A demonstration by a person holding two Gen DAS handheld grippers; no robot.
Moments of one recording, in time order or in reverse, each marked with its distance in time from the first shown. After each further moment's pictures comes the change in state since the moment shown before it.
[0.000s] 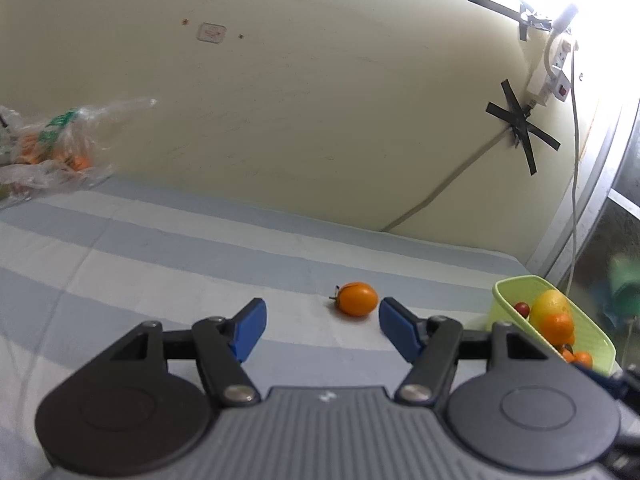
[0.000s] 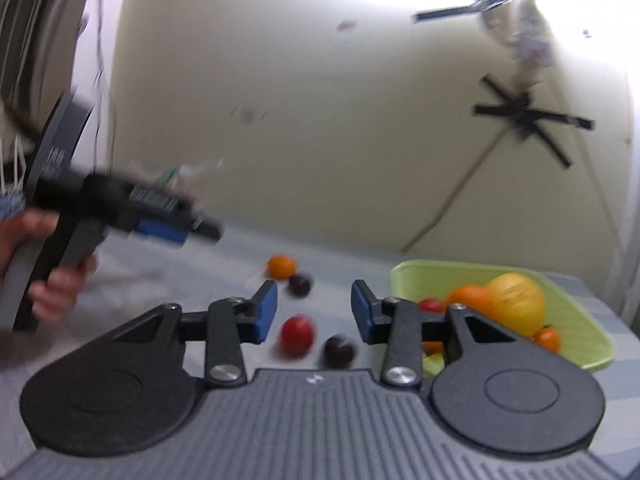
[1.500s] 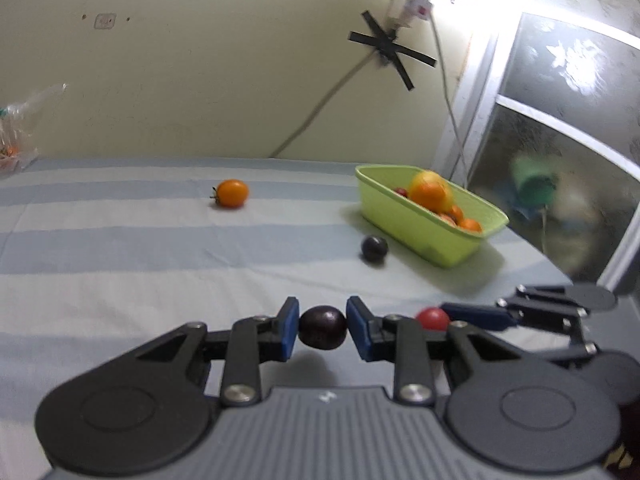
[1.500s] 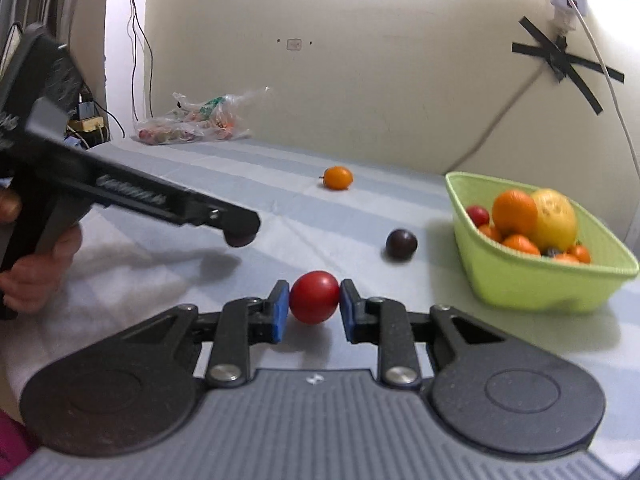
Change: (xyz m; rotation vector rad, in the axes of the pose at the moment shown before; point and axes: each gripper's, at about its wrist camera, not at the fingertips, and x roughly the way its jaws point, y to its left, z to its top) left arm -0.063 -0.047 -0.079 0.208 0.107 -0.209; right arm -0.035 0.016 -0.029 0.005 0.173 0.103
